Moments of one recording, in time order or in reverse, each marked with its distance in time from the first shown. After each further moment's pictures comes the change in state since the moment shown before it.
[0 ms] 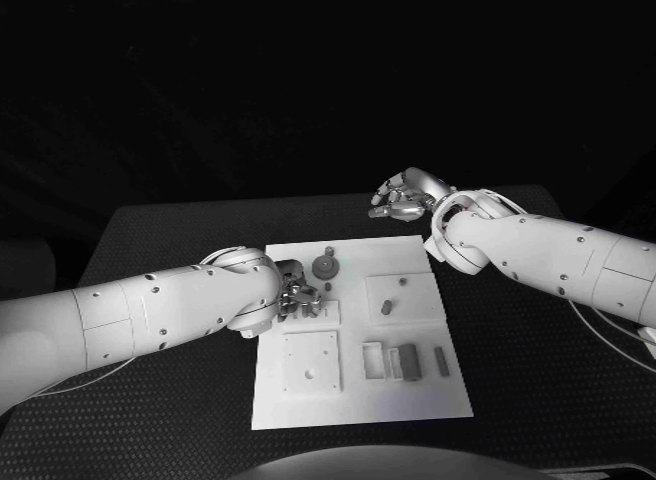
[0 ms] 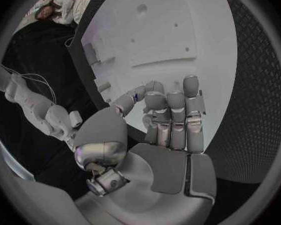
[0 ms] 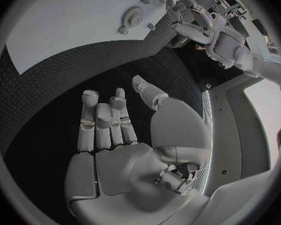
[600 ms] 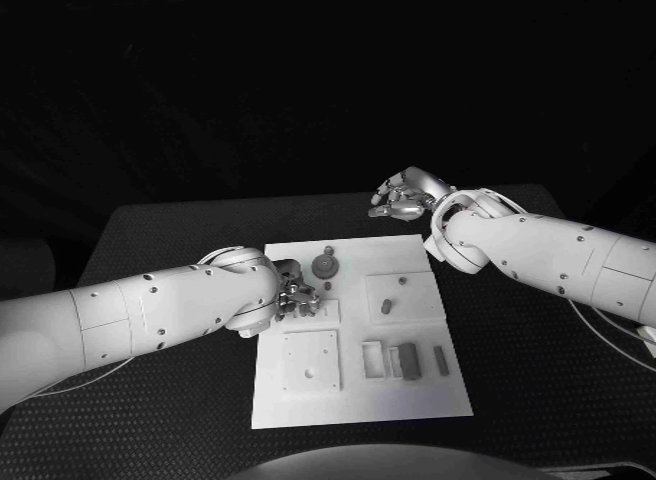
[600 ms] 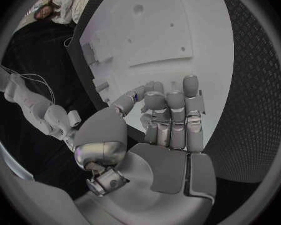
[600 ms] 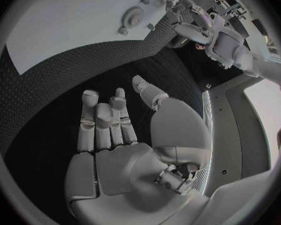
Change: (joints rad) left arm -0.002 -0.005 -0.001 -0.002 -0.005 0.000 -0.001; left_hand -0.005 0.005 0.000 0.000 0.000 0.000 0.000 0.000 0.000 0.000 0.000 0.004 0.000 0.002 0.002 0.004 -0.005 0.000 0.000 0.000 0.000 0.000; right arm -0.001 0.000 0.000 0.000 0.000 0.001 0.000; right_hand 0.000 0.000 0.000 0.000 0.000 0.000 0.000 0.000 0.000 0.000 0.000 0.000 0.000 -0.001 0.001 0.000 0.000 -0.001 0.000 0.000 0.000 0.000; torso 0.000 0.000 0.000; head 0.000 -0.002
